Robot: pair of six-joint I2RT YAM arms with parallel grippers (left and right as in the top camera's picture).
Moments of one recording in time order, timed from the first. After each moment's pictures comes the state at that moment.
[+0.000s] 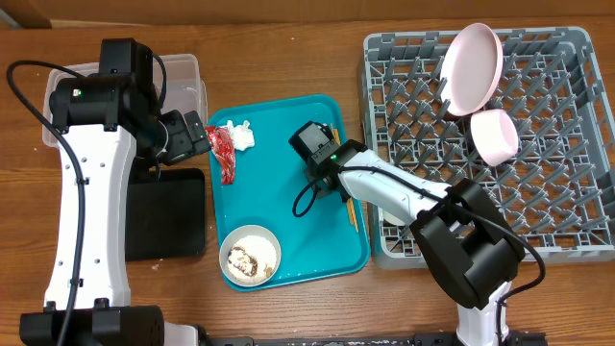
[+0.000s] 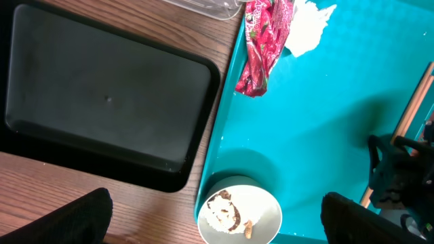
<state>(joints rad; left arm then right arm) 0.03 1.61 1.72 -1.49 0.01 -0.39 0.70 2.03 1.35 -0.61 0.25 0.25</state>
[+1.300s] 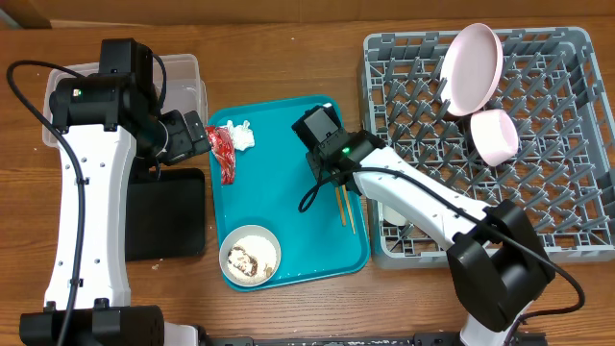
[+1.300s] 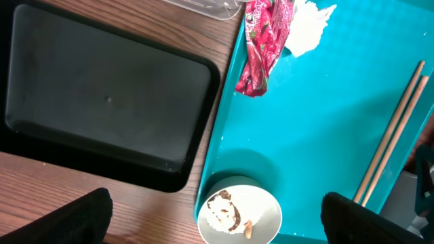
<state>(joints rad) 0.03 1.61 1.72 -1.49 0.01 -0.39 0.69 1.89 1.39 -0.68 0.29 0.25</state>
